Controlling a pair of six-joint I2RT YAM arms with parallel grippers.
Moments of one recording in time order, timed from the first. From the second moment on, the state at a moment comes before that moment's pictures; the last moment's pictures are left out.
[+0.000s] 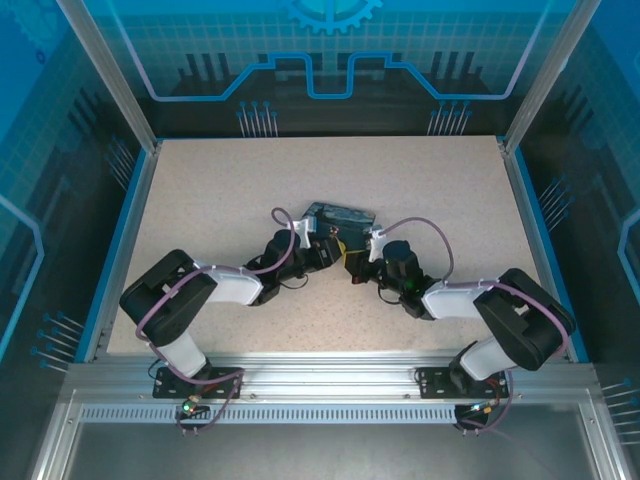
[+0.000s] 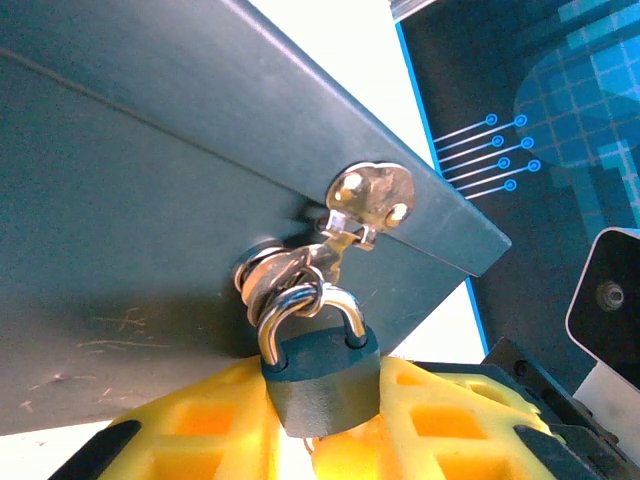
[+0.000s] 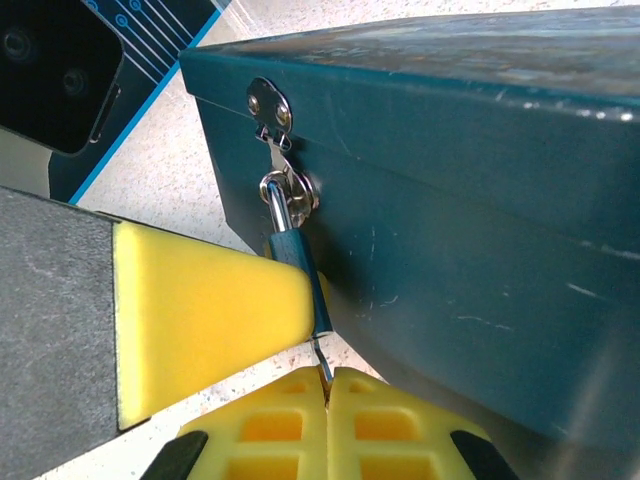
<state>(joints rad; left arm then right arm) -0.67 1.68 0.61 0.72 0.22 -0.98 0.64 1.49 0.44 0.66 -0.16 0.53</state>
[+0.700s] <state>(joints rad) -0.67 1.80 0.62 0.78 0.24 -1.01 0.66 1.58 0.40 0.71 -0.12 0.63</state>
